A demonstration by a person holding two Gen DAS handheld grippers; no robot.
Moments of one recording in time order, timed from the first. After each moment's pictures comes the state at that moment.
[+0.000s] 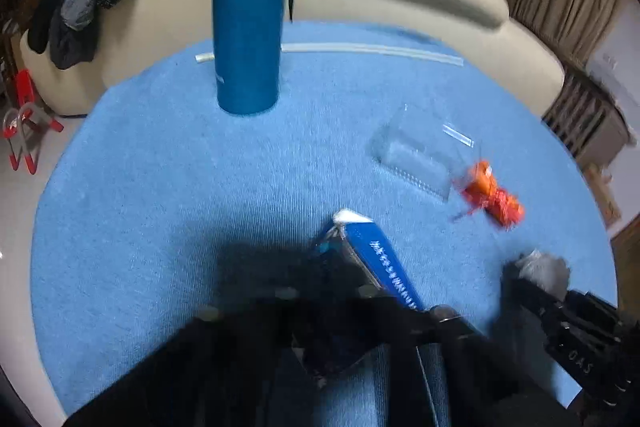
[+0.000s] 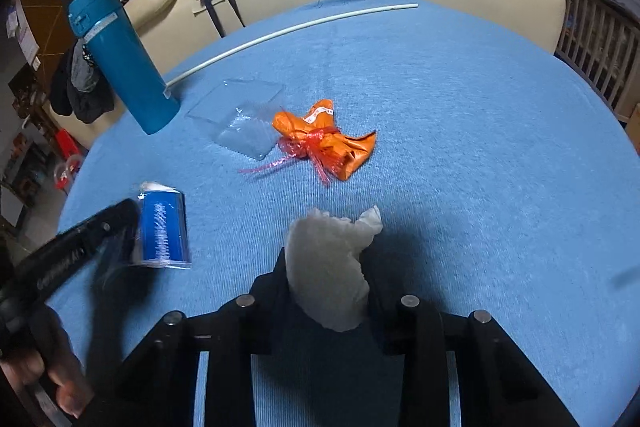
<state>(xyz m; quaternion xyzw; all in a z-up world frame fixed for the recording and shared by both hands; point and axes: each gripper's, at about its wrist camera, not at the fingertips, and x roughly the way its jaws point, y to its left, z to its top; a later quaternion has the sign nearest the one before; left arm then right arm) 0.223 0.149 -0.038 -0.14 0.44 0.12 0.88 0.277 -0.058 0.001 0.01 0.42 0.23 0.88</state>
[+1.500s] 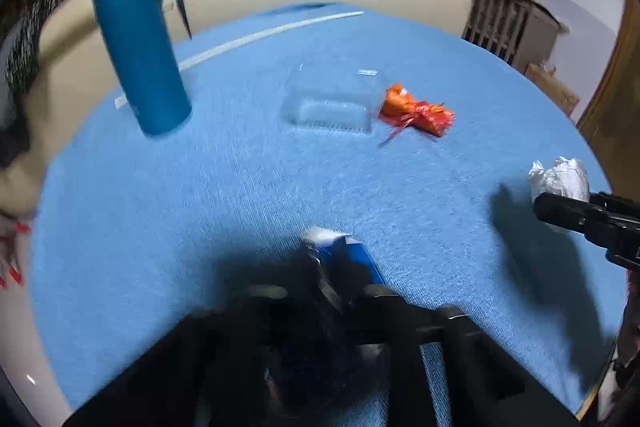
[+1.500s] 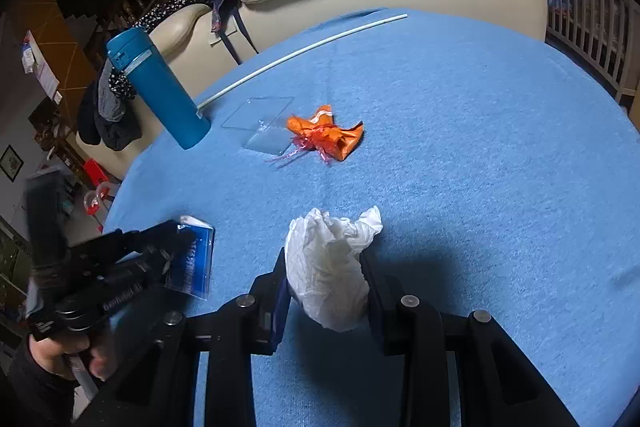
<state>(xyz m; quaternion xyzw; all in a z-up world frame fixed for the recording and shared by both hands) 0.228 0.100 -0.049 0.01 0.46 -0.03 0.89 0.228 -0.104 0.015 0.08 0.40 0.26 0.88</state>
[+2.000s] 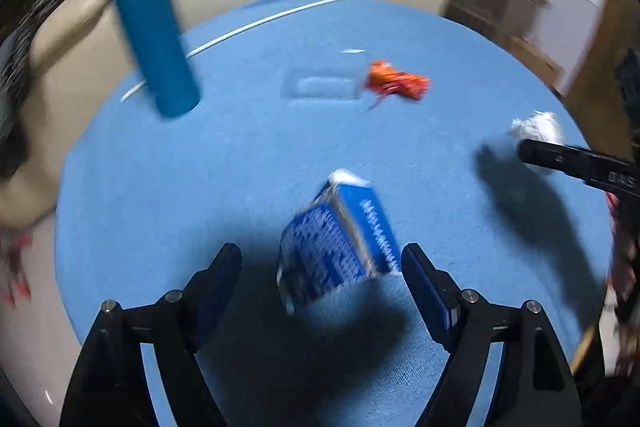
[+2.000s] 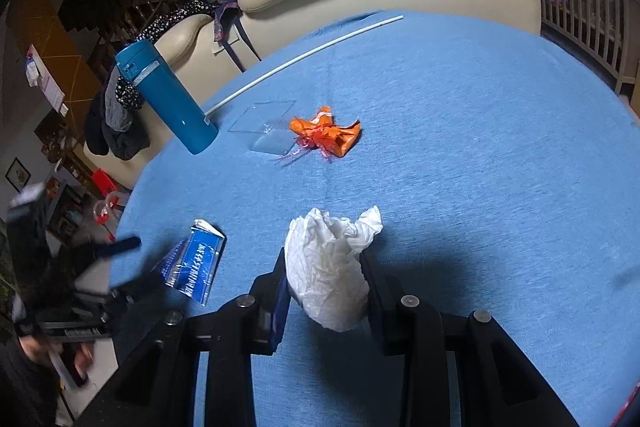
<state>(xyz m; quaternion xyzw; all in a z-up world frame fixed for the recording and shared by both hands) 0.184 0.122 -0.038 0.02 0.48 -0.03 0.87 0.216 -0.116 0.018 0.11 0.40 0.27 0.87</state>
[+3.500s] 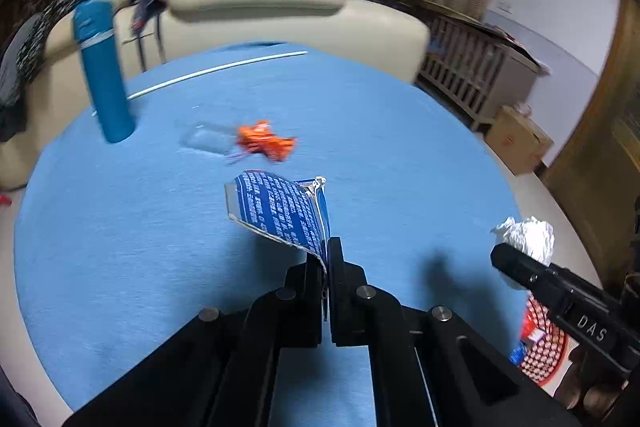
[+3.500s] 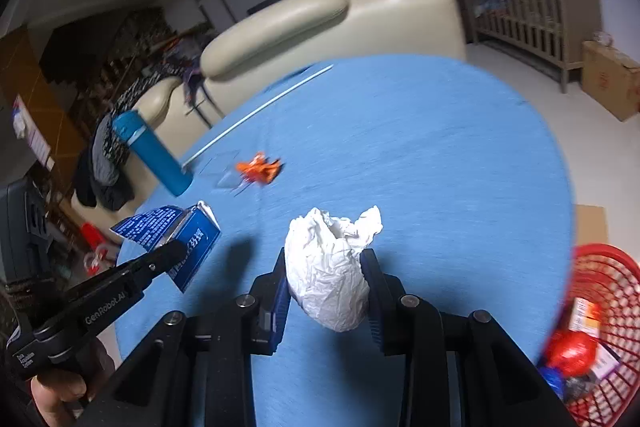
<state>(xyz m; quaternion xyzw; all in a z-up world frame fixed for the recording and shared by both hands) 0.169 -0.038 0.015 -0.06 0.40 -0.05 0.91 0.133 -0.249 0.037 0.17 0.34 0.19 0.91</state>
